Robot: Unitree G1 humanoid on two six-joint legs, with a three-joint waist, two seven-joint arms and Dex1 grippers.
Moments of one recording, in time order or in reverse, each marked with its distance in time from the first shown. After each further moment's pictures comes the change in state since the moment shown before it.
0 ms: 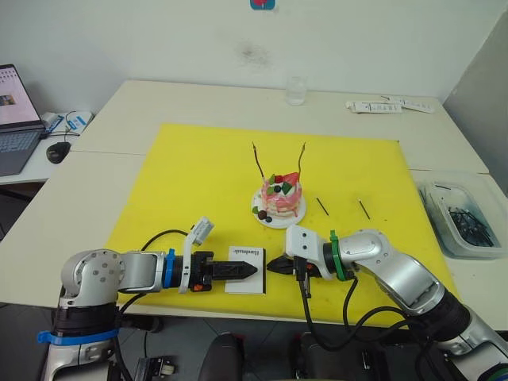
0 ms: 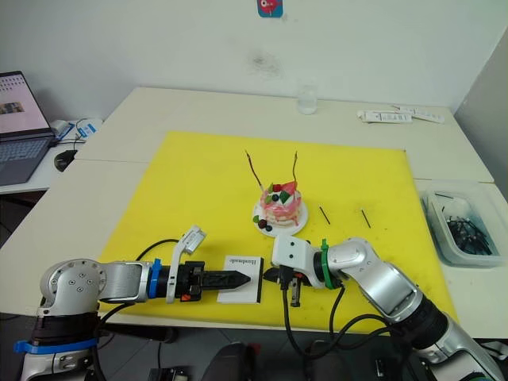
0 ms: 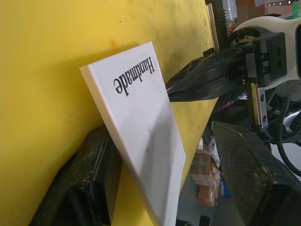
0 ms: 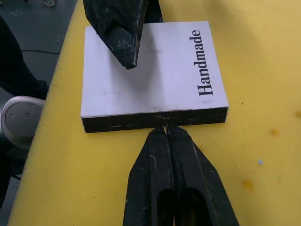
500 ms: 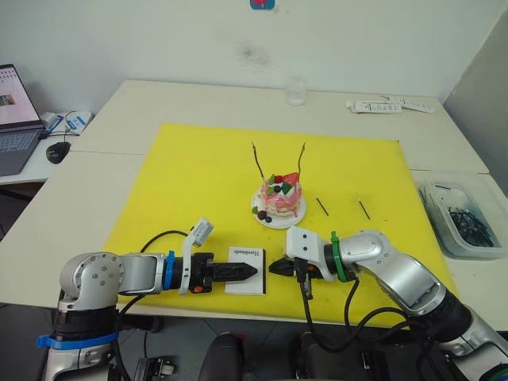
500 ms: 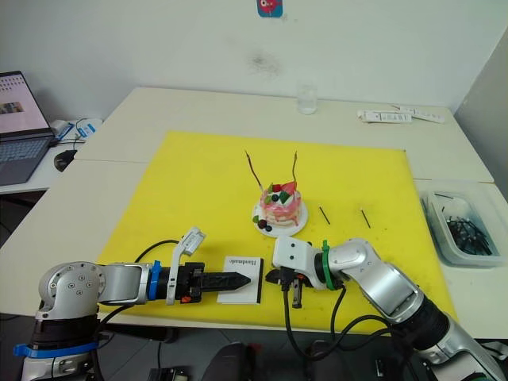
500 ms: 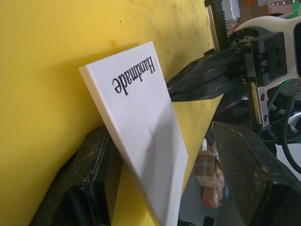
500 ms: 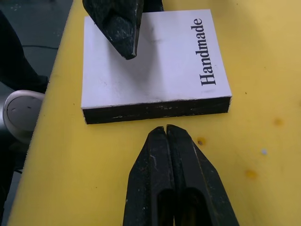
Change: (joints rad) left arm 0.009 -0.007 0.005 -0.023 0.021 0.000 0.001; right arm 0.002 -0.001 0.008 -0.009 -0.012 0.019 0.010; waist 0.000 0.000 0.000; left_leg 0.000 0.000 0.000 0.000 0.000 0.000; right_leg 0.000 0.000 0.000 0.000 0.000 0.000
